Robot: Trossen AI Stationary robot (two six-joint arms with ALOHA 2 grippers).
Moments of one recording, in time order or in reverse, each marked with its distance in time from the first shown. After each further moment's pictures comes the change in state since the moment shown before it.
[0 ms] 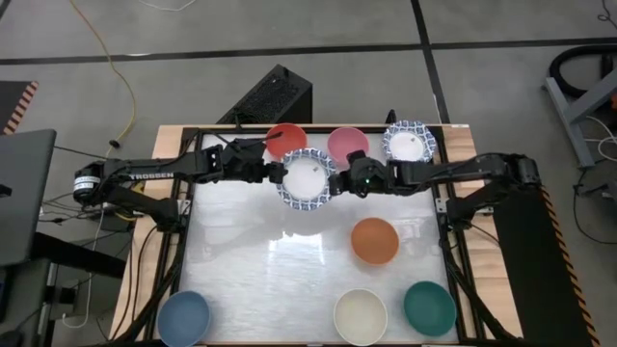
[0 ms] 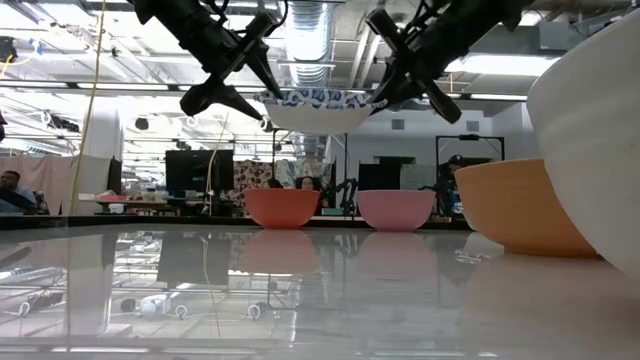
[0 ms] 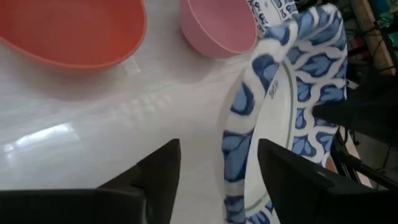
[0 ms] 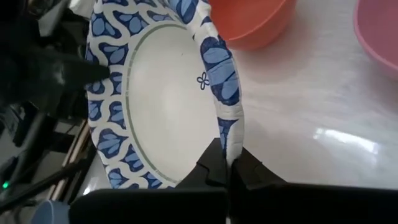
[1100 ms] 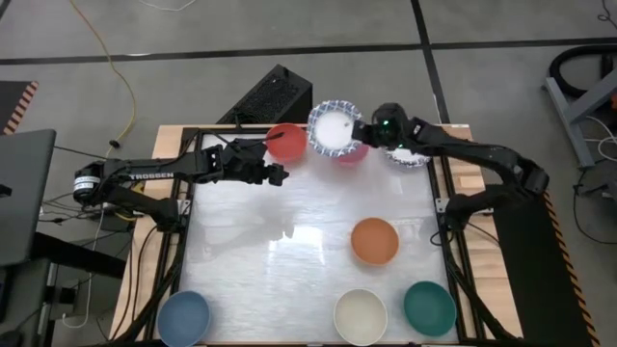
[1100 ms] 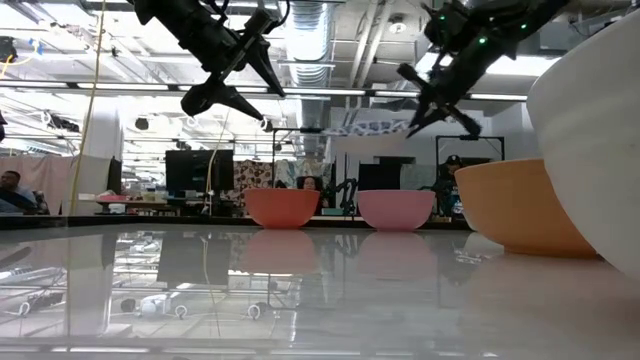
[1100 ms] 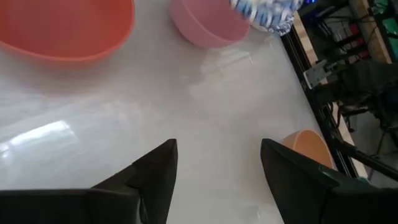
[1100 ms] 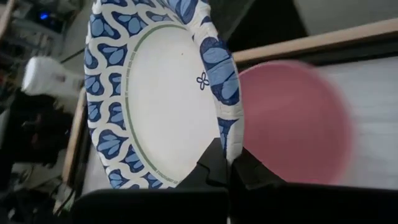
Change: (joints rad) left arm 0.000 0.000 0.000 0.000 0.045 0.019; right arm -0.539 -0.087 0.000 -0.132 -0.224 -0.064
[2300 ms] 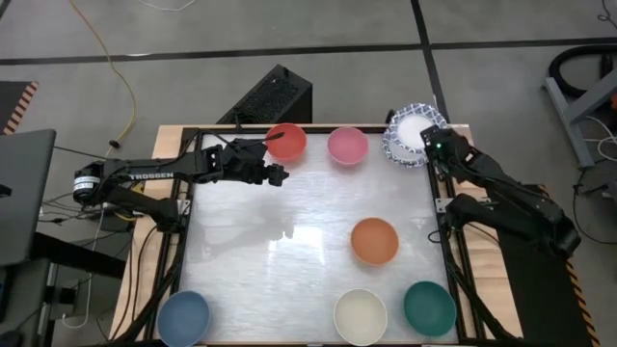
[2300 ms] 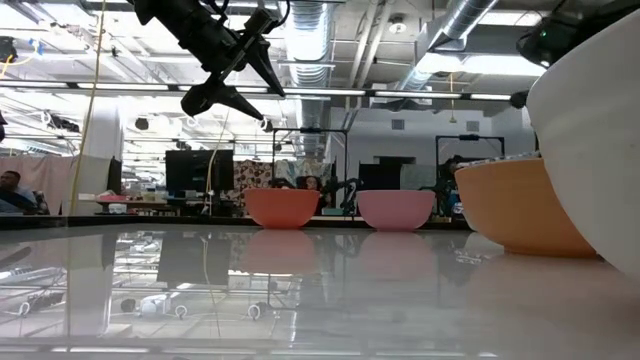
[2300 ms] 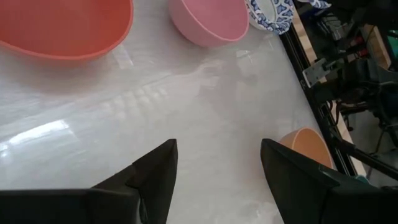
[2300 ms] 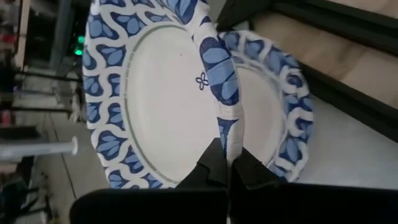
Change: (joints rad) left arm 0.000 -0.001 0.000 0.000 0.006 0.000; right arm -0.209 -0.606 -0.428 -0.341 0.419 0.628
